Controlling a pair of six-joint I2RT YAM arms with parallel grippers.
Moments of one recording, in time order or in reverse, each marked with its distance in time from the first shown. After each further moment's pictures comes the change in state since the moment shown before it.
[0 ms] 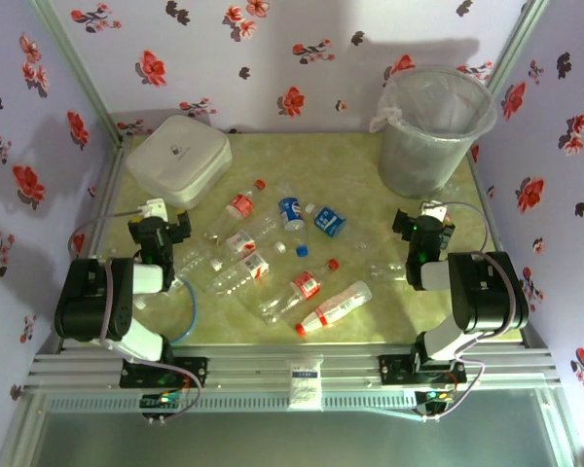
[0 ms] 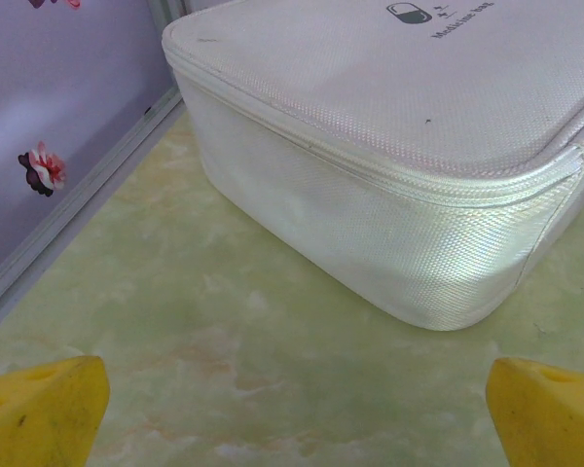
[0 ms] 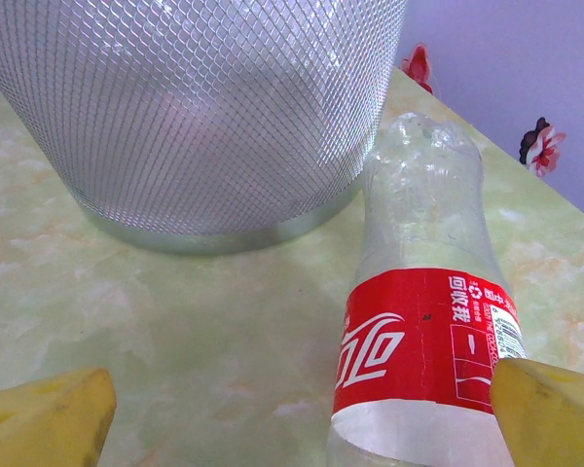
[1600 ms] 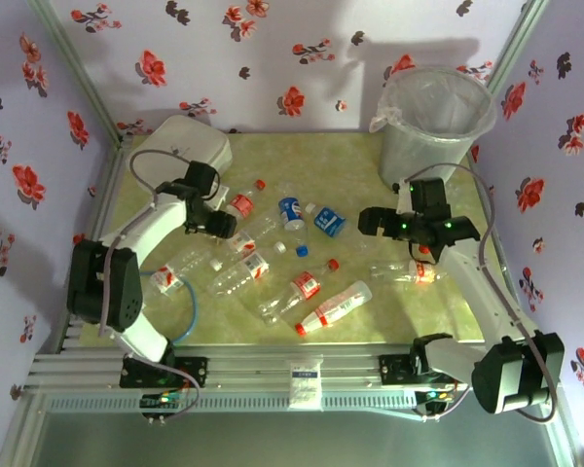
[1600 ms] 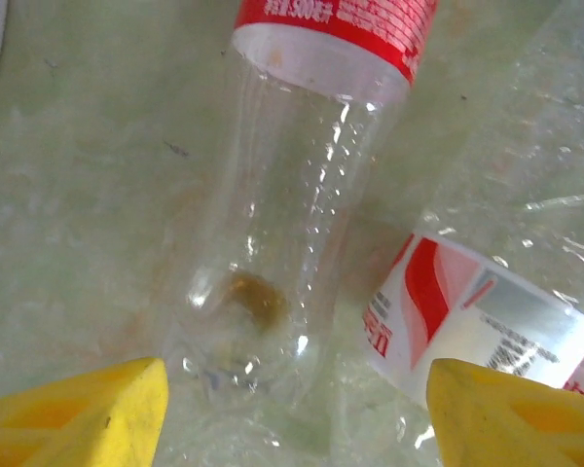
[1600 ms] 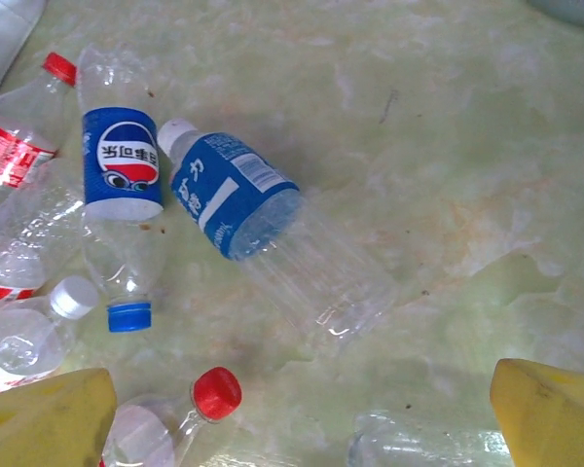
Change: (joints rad) left arm -0.285 0.116 0.832 -1.584 0.307 0.056; right arm 0.167 -0.427 0.599 -1.513 -0.568 0.150
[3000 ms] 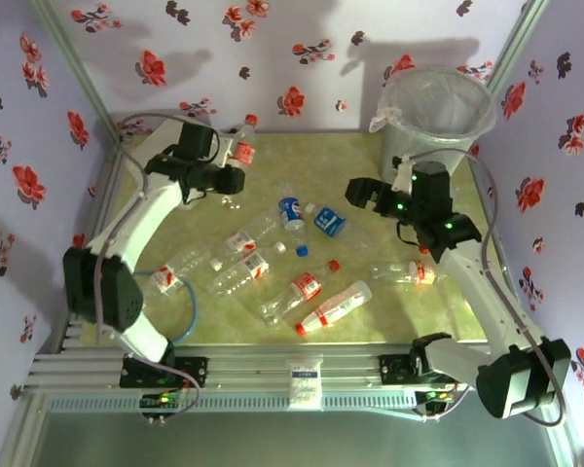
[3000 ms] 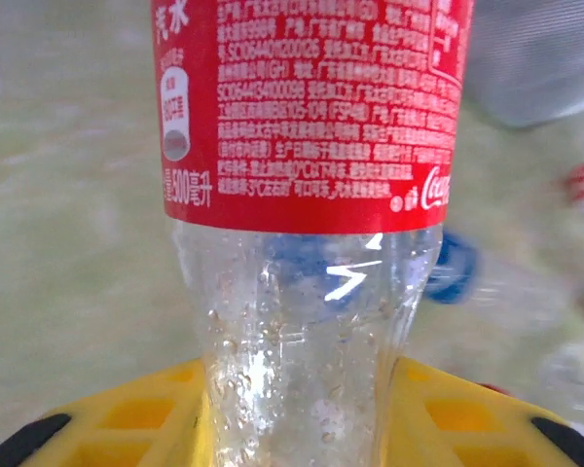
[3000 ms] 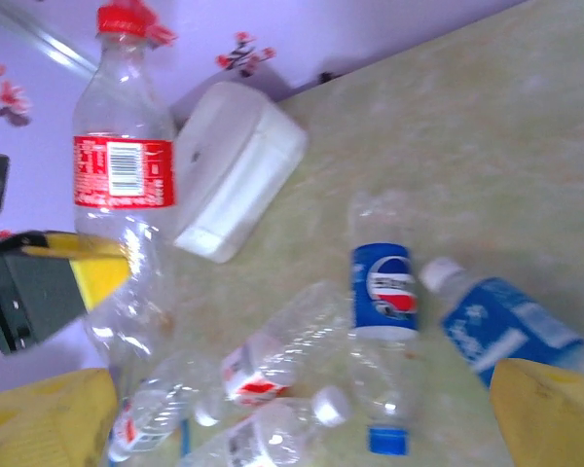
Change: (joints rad) left arm -0.119 -0.151 0.151 0.188 0.269 -0.295; right arm 0.159 0.037 0.047 0.410 -0.154 0.327
